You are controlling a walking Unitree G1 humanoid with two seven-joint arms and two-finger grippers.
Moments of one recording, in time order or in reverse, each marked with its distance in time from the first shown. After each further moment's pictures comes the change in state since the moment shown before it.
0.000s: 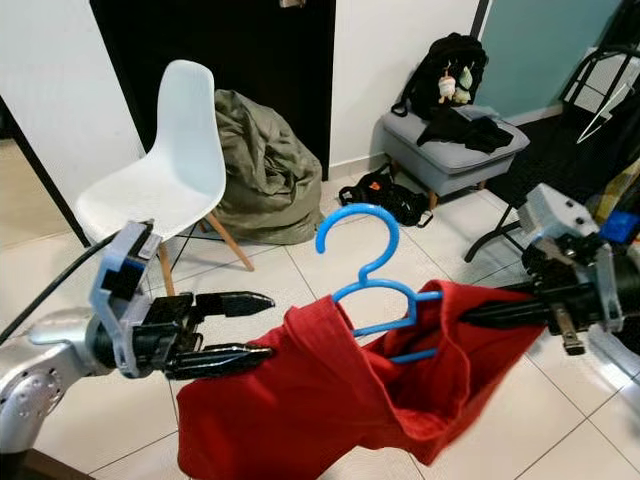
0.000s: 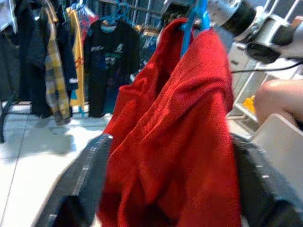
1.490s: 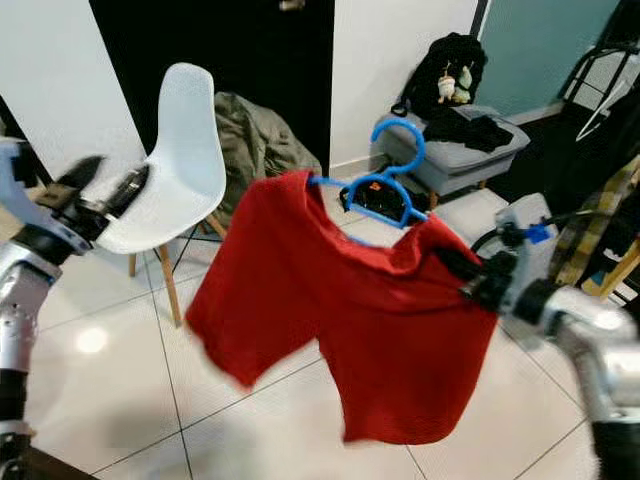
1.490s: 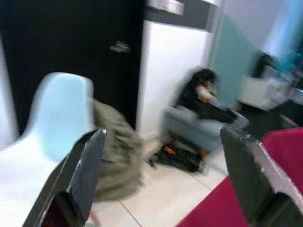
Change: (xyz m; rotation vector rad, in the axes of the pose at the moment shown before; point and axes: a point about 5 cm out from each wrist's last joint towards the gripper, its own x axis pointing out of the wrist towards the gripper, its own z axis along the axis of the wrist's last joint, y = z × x) left arm -0.104 0.096 0.042 0.268 -0.355 1.248; right arm 0.064 -0.041 -0.061 0.327 -0.391 -0.861
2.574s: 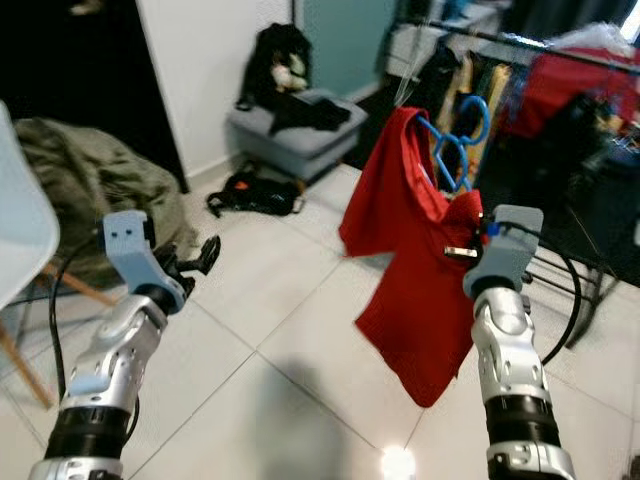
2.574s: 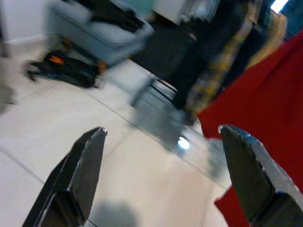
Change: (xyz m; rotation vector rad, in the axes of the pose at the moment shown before) left arm -0.022 -0.083 -0.100 -0.243 0.354 0.043; right arm 0.036 -0.014 -0.038 0.009 -0.125 -0.687
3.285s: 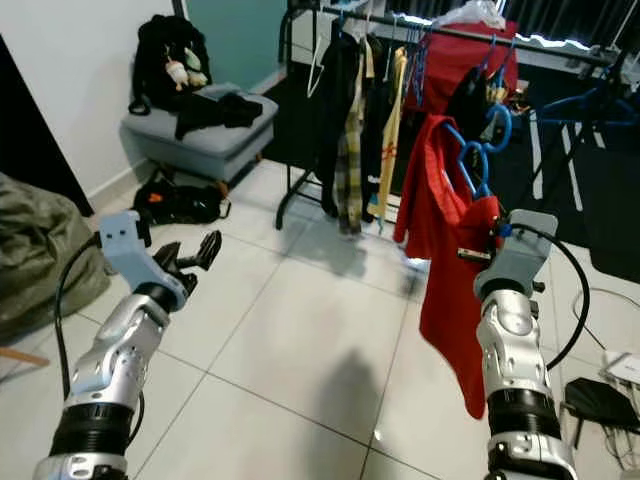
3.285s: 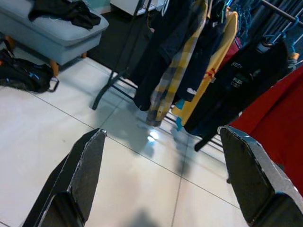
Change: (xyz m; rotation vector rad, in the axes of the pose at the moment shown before) left arm 0.004 0.005 0.006 -0.016 -0.058 0.030; right arm 0.007 -0.006 0.002 0.044 -0.023 -0.068
